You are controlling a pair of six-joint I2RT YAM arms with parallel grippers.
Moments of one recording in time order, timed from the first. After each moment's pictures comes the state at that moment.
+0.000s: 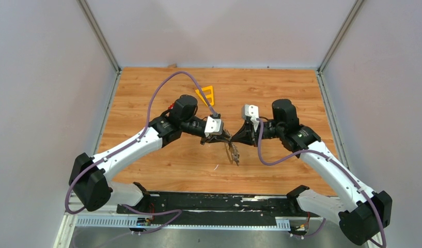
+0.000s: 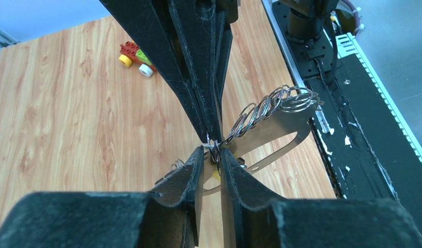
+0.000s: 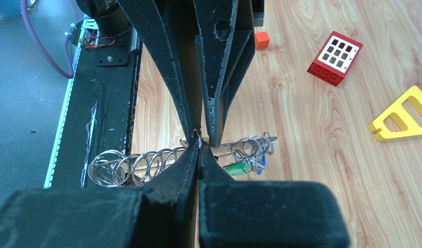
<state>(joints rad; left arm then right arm) -0.75 1.32 1.05 -0.20 0.91 0.60 0.51 1.04 0.91 -0.35 -0.94 -0.42</state>
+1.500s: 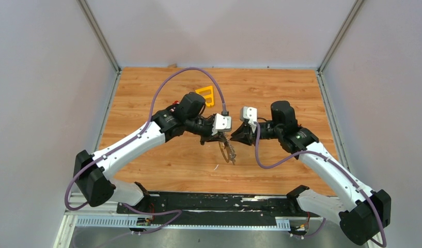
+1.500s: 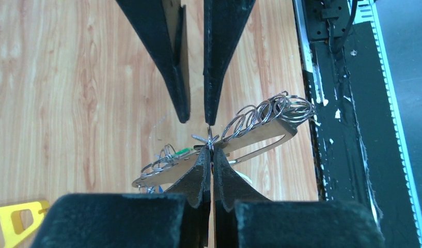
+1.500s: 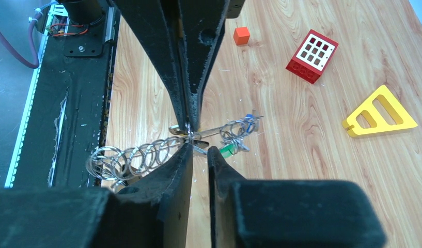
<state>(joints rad) -0.81 1.37 1.22 -0.54 0.68 0.58 0.52 1.04 0.87 -0.29 -0.87 -0.48</state>
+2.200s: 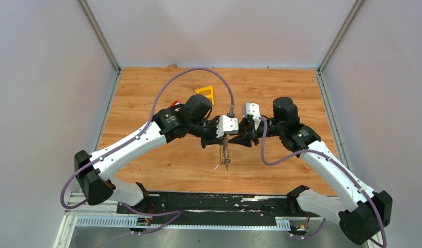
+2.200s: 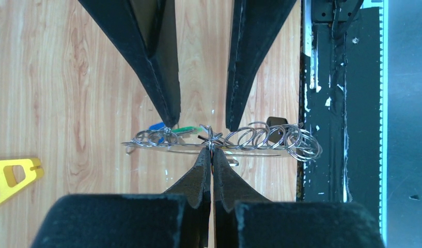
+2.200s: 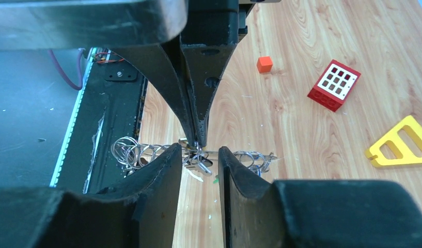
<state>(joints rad) -0.90 1.38 1.35 -0.75 0.48 0.50 0.51 1.04 0.92 -0.28 -0.99 -0.39</state>
